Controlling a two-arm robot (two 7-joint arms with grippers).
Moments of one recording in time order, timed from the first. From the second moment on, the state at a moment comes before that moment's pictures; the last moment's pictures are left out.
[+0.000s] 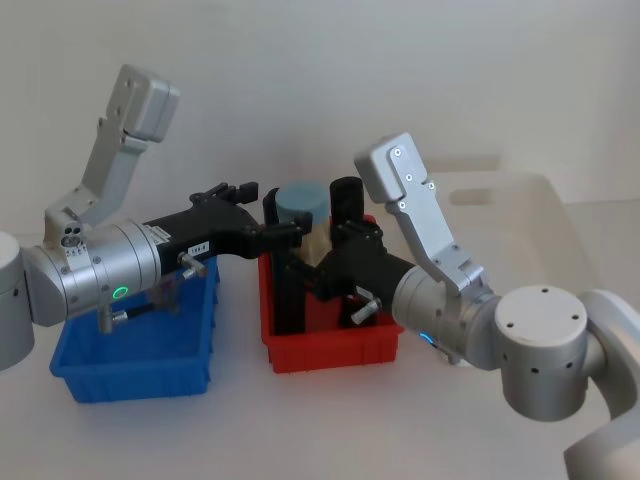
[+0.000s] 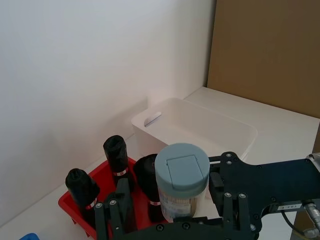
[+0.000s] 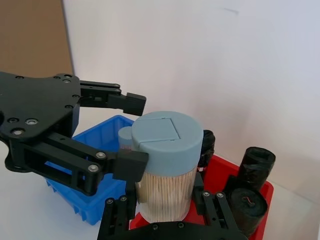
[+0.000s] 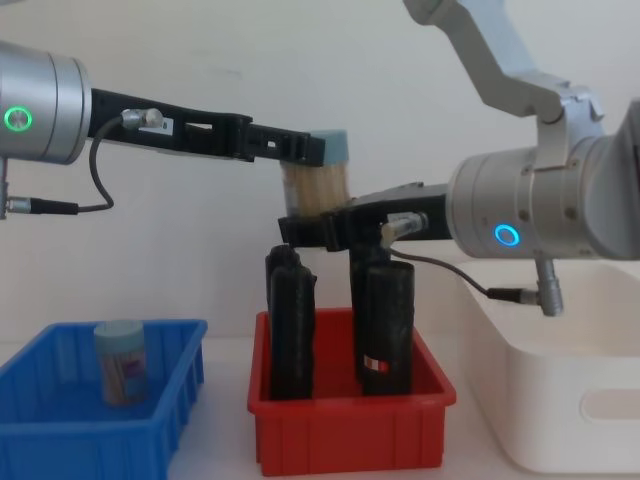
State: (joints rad) left arm -0.49 0.40 0.25 -1.61 -0.41 0.55 -0.58; right arm 0.41 0.07 -0.41 -1.54 0.02 0.41 0.35
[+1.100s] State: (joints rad) left arm -0.49 0.40 0.25 -1.61 -0.41 0.55 -0.58; right arm 0.32 0.21 -0.24 -1.62 0.17 0.37 0.11
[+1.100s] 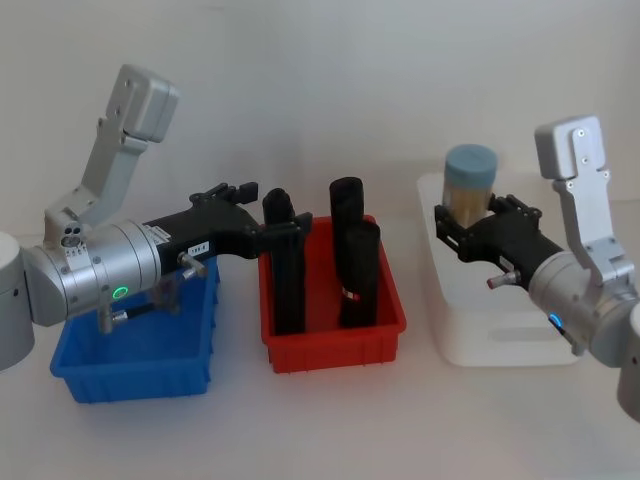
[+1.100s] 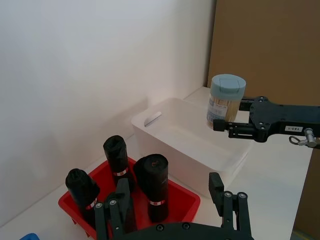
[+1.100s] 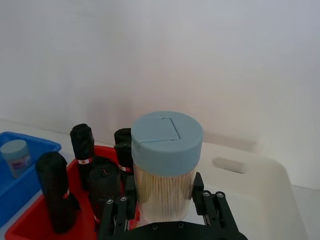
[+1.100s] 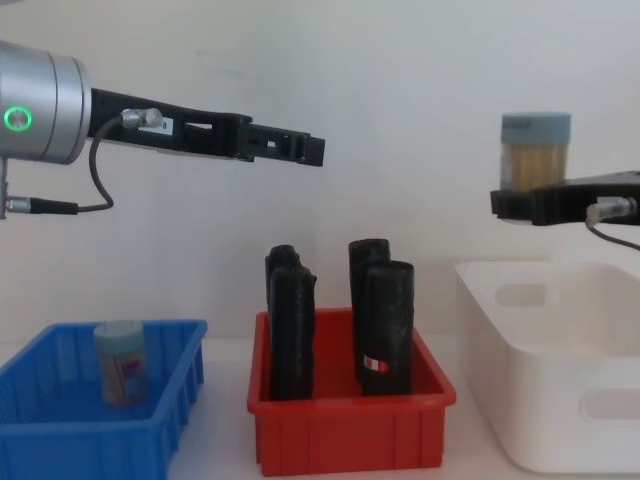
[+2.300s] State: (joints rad) left arm -0.49 0.40 0.25 -1.61 -0.41 0.55 -0.58; right arm 0.48 0.20 -0.21 -1.18 0.11 0.30 0.14
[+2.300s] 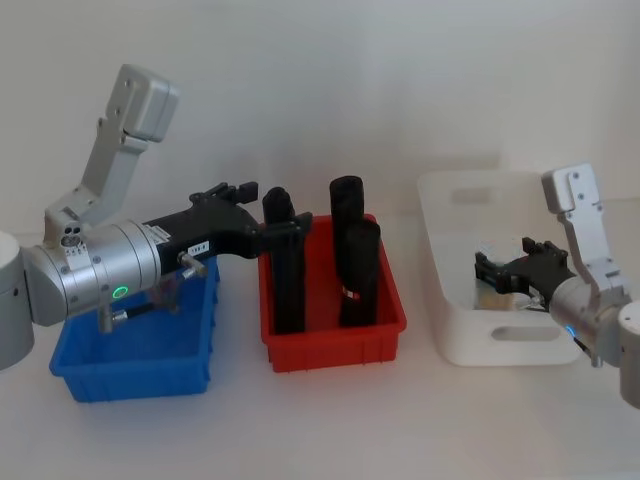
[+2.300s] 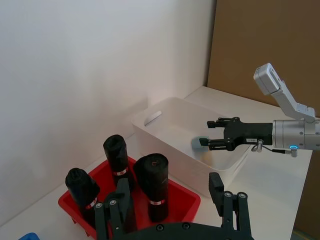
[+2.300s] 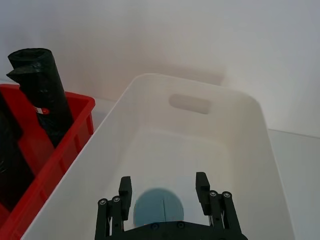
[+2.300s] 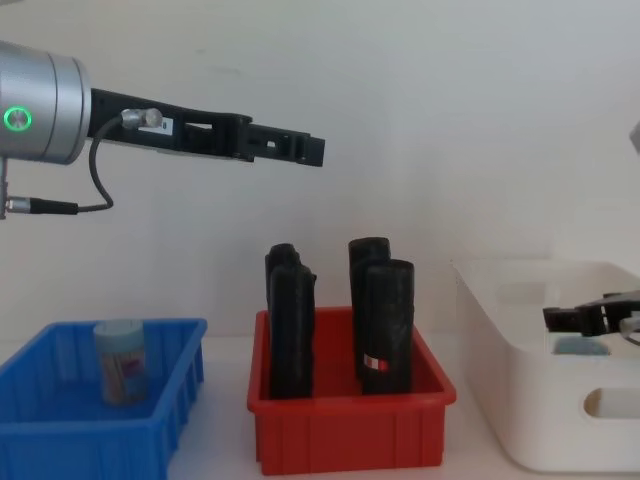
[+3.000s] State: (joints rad) left arm -0.49 0.40 0.25 -1.61 -0.41 0.55 -0.58; right arm 0.47 0.20 -0.21 -1.16 0.11 0.20 0.13
